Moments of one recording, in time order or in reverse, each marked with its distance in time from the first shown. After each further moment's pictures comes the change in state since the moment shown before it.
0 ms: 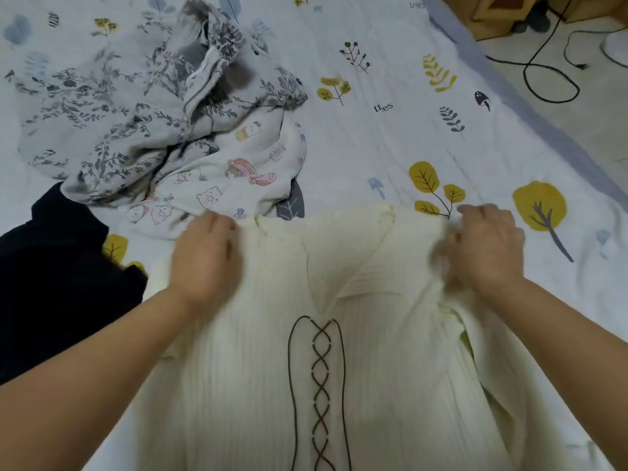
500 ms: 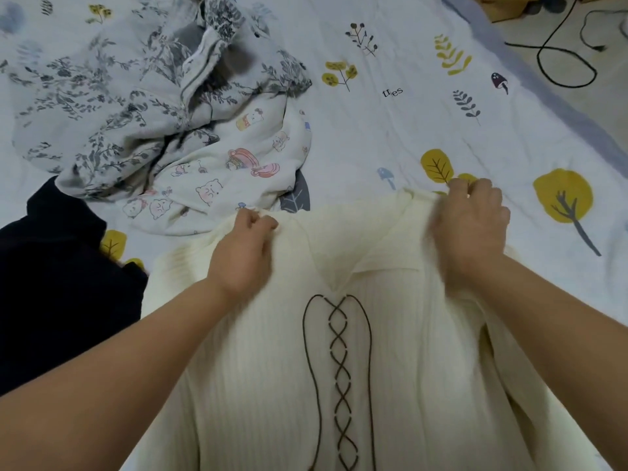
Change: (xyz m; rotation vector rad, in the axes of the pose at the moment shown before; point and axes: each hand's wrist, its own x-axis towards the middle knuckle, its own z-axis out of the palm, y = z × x) left_hand 0.007 0.023 0.031 -0.172 -0.115 0.026; right_hand 0.017 -0.034 0.024 0.039 0.120 0.016
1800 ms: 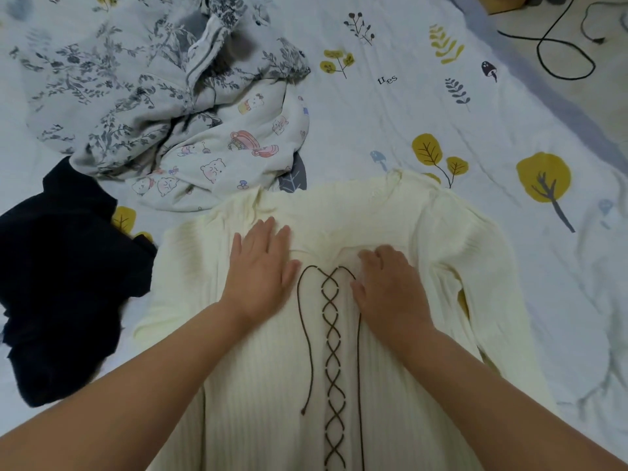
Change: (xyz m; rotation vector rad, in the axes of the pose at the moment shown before) left_hand -0.067 0.032 0.003 0.132 -0.192 0.013; right_hand -0.135 -0.029 0.000 0.165 -0.217 -0.408
